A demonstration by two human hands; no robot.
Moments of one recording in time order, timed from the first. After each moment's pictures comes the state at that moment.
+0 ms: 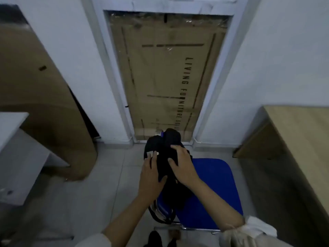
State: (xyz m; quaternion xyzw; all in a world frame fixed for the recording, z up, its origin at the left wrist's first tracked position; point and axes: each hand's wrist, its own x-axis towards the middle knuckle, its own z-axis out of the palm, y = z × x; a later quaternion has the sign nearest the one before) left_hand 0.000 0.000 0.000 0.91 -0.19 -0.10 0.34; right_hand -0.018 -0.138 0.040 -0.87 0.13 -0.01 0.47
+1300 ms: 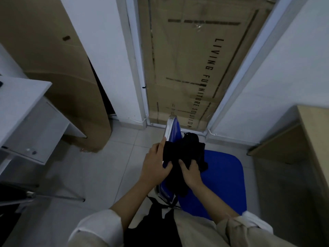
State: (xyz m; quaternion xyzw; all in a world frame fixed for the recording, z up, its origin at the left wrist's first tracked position) left_hand 0.002 0.005 -0.005 0.92 -0.17 -0.04 0.36; right_hand -0.038 -0.137 -0.020 -0.76 0.32 0.13 0.56
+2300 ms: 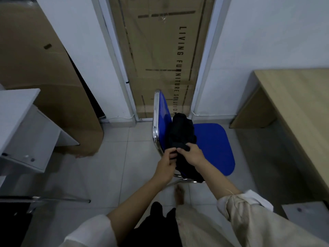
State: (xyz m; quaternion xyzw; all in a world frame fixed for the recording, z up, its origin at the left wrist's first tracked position) left_hand -0.170 0.032 0.022 0.79 -0.11 -0.28 0.53; right_hand -0.174 -0.103 0.016 -0.79 0.33 0.11 0.51
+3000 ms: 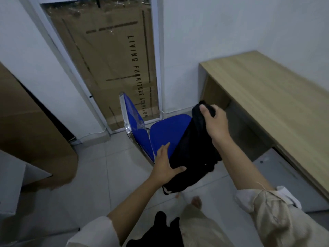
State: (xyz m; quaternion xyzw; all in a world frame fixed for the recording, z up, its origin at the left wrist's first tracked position) left_hand -0.256 0.035 0.035 0.81 -0.32 -0.30 0.40; right_hand -0.312 -0.139 0.141 -0.71 0.40 -0.31 0.49
